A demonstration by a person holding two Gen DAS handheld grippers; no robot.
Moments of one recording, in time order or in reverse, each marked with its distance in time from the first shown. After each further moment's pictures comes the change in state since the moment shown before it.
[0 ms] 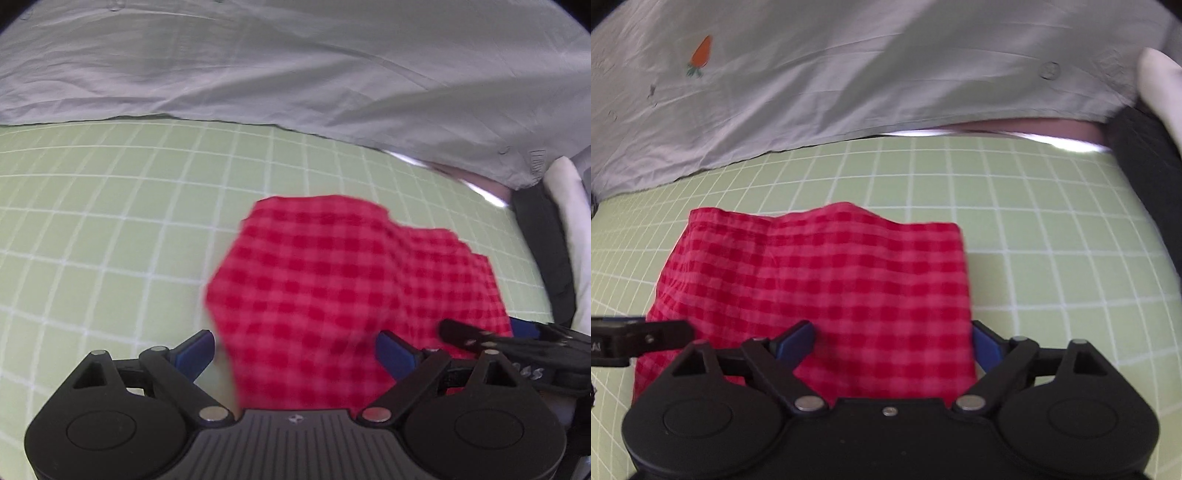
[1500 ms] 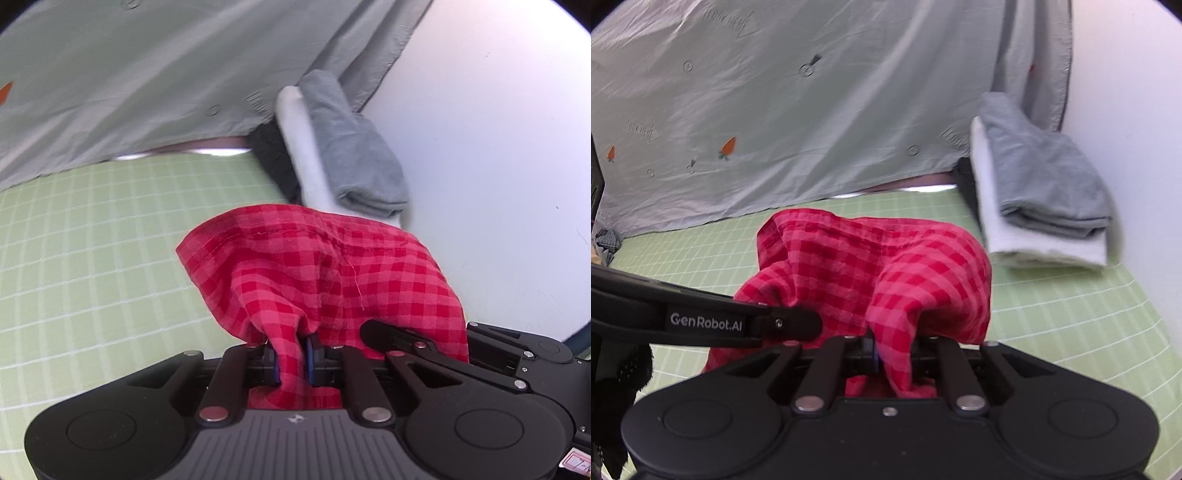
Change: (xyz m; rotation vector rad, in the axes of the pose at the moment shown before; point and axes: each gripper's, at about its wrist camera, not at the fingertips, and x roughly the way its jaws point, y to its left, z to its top) left arm -0.142 -0.231 -0.129 0.345 0.011 -0.323; right arm -0.280 -0.069 -0.151 0.093 -0.257 -0.122
